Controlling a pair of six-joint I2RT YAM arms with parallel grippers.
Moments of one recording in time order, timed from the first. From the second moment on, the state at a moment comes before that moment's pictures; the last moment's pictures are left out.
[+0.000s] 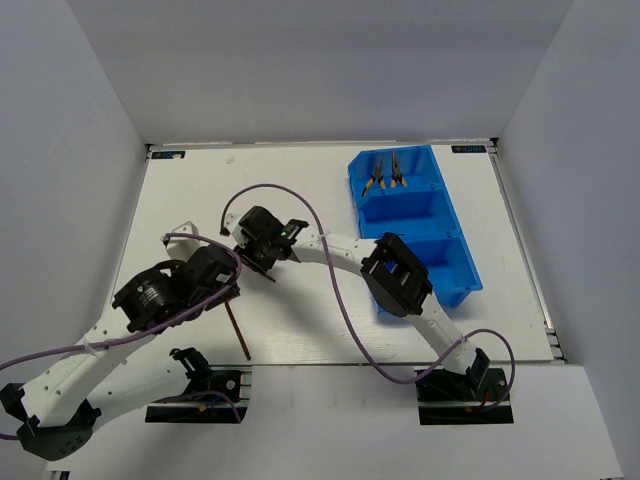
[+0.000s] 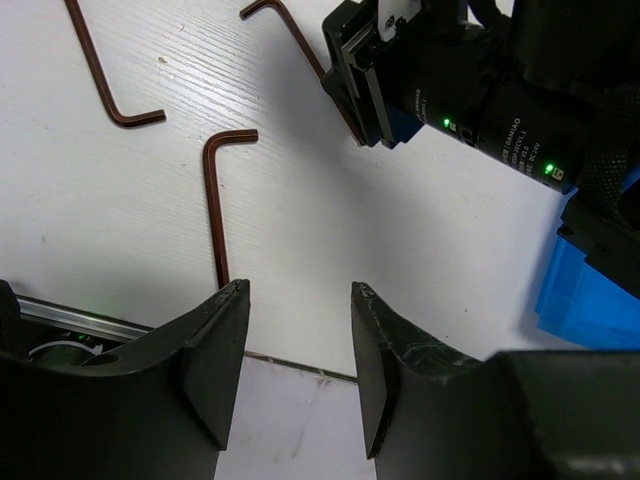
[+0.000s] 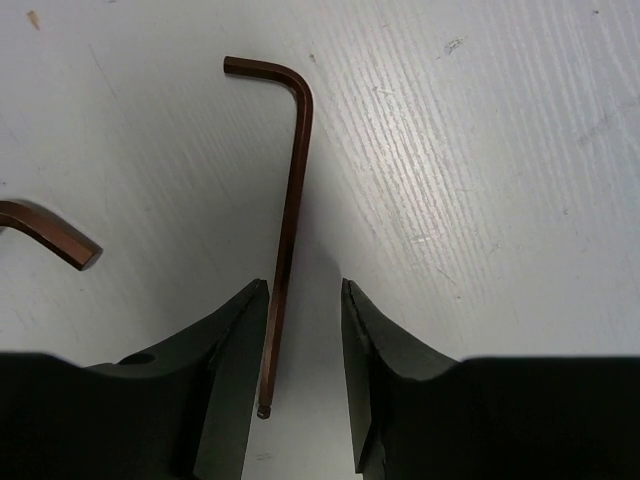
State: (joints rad) left arm -0.84 0.82 1.09 -1.28 -0.56 -1.16; right arm 1.05 2.35 1.92 -0.44 -0.09 -0.14
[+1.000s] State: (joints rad) left arm -0.84 0.84 1.05 -1.28 -0.56 -1.17; right arm 1.10 2.36 1.91 -0.46 -0.02 -0.18
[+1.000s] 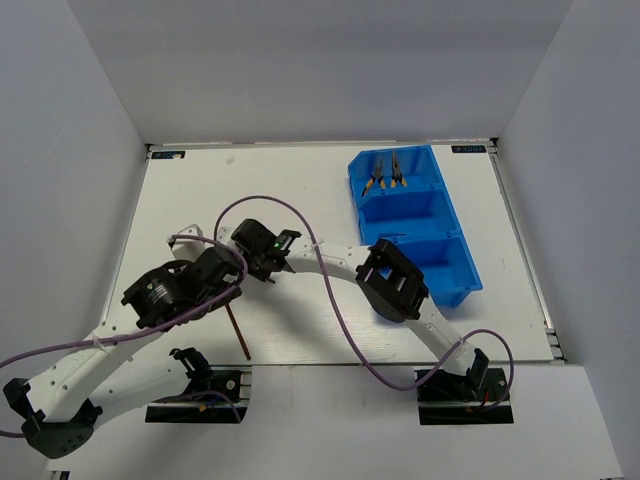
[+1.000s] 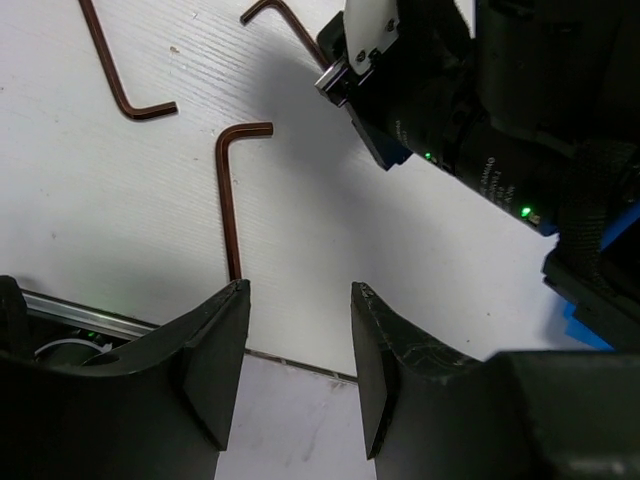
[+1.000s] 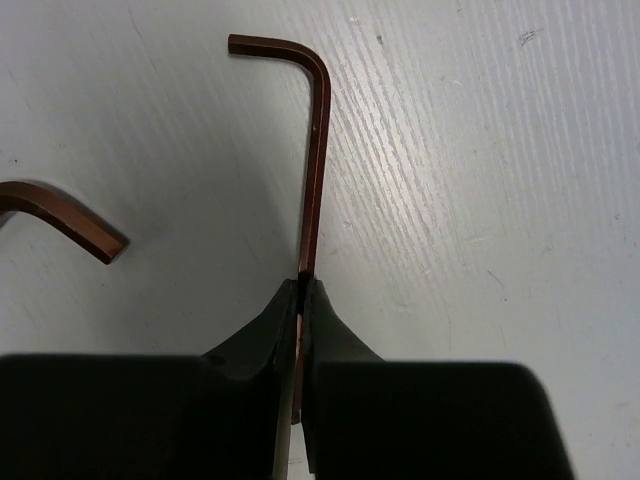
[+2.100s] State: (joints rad) left arm -0.84 0.88 0.62 -1.08 -0.41 -1.22; right arm 0.75 1.91 1.67 -0.77 -0.39 -0.14
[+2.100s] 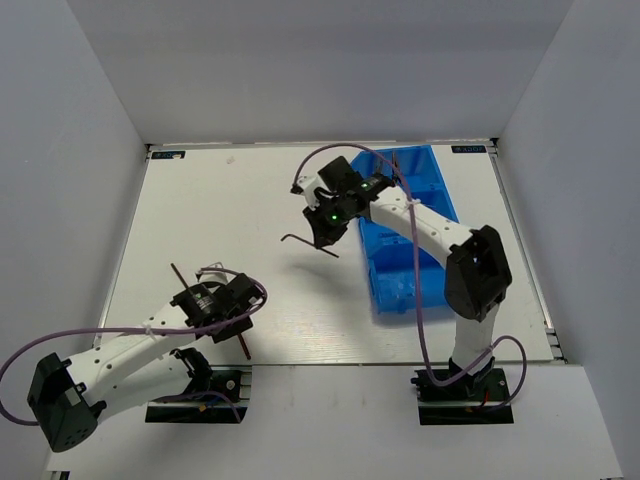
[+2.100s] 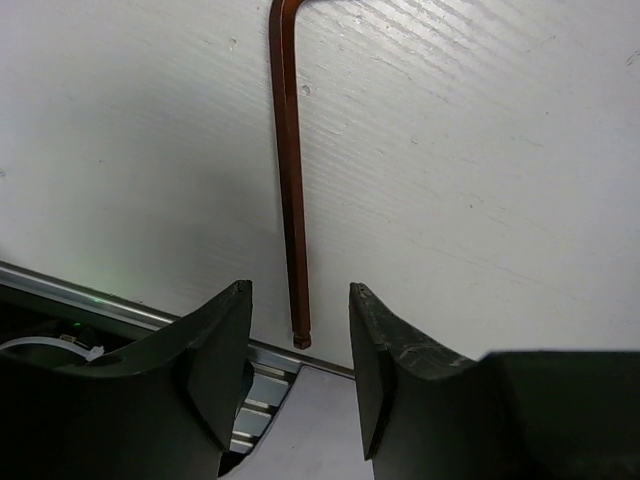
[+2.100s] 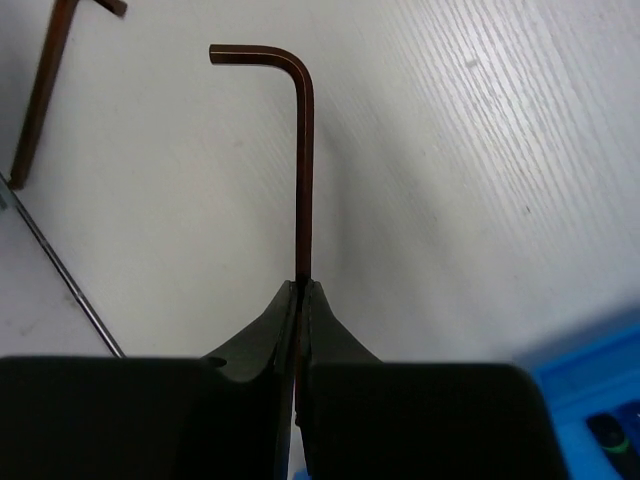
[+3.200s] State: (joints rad) left arm -0.82 1.10 0.51 -0.83 -0.40 -1.21; right arm 0.26 1.30 1.08 -1.00 -0.51 -0.86
